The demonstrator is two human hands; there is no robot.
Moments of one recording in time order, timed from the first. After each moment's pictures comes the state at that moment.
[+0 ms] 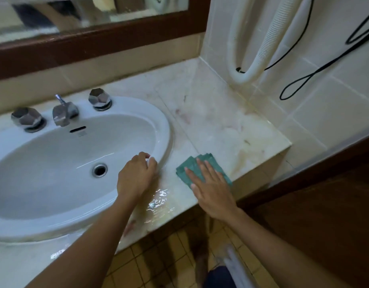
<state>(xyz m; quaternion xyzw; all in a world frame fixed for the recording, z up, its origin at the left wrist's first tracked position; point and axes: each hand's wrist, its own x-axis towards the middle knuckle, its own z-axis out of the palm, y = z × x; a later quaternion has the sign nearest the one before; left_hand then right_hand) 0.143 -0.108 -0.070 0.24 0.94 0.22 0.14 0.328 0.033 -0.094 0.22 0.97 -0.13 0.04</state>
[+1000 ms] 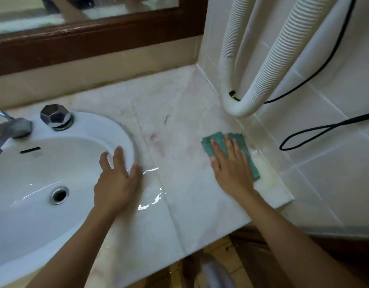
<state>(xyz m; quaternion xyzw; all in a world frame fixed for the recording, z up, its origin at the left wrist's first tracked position) 0.116 0.014 -0.068 0.12 0.96 0.22 0.14 0.256 0.273 -0.109 0.30 0.95 -0.10 0.00</state>
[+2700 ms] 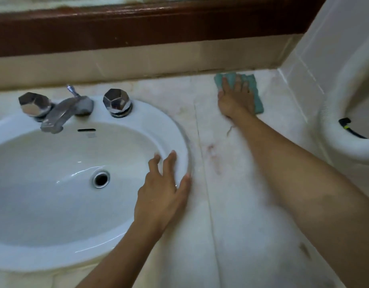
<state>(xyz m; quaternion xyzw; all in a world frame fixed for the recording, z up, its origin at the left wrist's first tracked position) 0.109 0.014 -0.077 0.09 0.95 0.26 0.13 -0.063 0.284 -0.102 0.24 0.96 -0.11 0.06</state>
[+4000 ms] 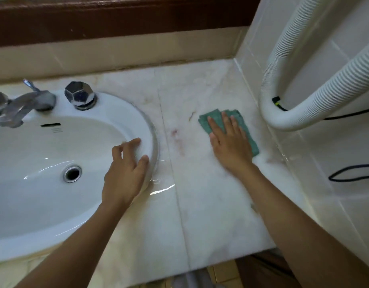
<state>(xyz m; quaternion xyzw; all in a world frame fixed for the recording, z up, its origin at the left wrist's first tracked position) 0.111 0.013 -0.071 0.06 0.93 0.34 0.11 0.146 0.287 -0.110 0.21 0.97 -0.12 0.04</state>
